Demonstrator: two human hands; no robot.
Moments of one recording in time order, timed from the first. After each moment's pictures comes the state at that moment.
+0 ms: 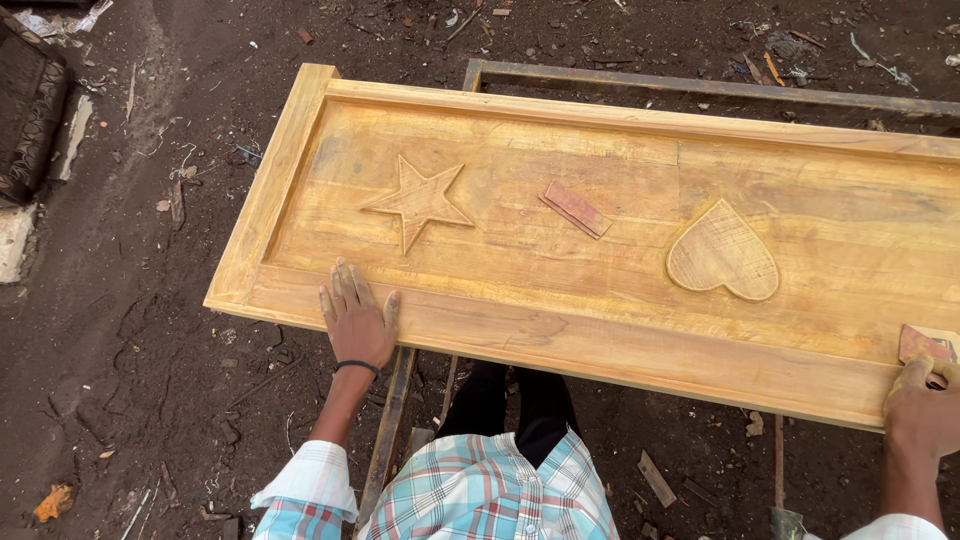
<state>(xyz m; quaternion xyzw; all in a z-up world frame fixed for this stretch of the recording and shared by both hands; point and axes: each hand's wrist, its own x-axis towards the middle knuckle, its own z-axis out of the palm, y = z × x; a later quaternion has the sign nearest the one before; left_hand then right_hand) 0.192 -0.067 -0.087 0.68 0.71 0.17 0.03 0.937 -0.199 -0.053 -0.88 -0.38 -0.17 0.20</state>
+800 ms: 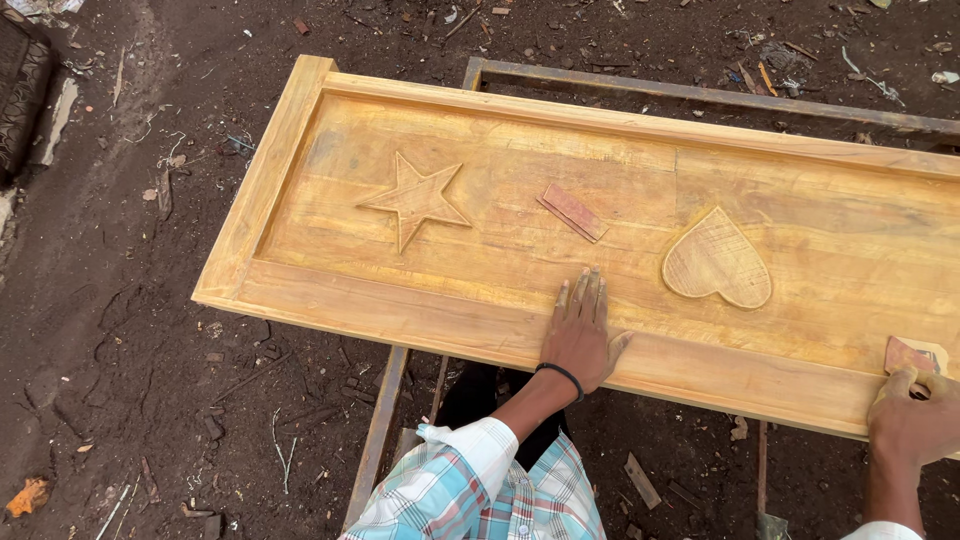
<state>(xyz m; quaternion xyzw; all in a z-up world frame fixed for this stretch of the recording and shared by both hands) 0.480 -0.090 -0.035 0.85 0.49 0.17 0.13 0.931 -0.203 -0.052 -0.85 -0.43 -0.22 0.20</state>
